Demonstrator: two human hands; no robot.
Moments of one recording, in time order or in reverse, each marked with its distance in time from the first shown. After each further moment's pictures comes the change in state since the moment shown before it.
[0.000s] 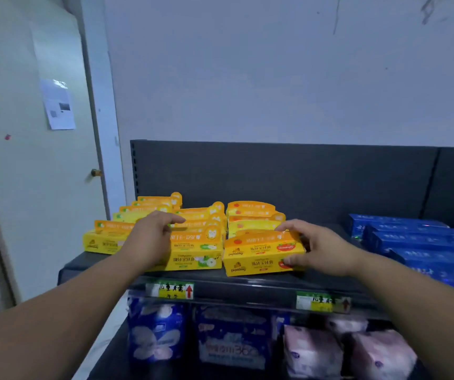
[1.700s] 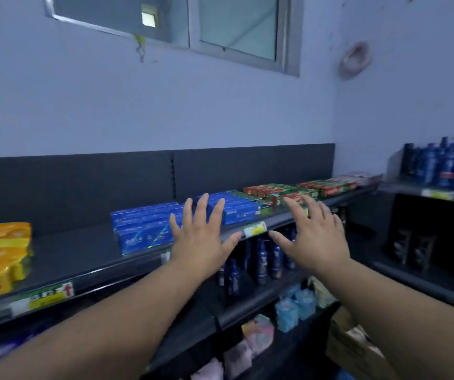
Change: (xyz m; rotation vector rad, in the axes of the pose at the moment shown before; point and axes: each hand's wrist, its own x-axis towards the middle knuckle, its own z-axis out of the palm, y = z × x) left_hand -0.206 0.484 0.162 0.089 -0.153 0.662; right_hand -0.435 0.093 -0.189 -0.820 0.735 0.789
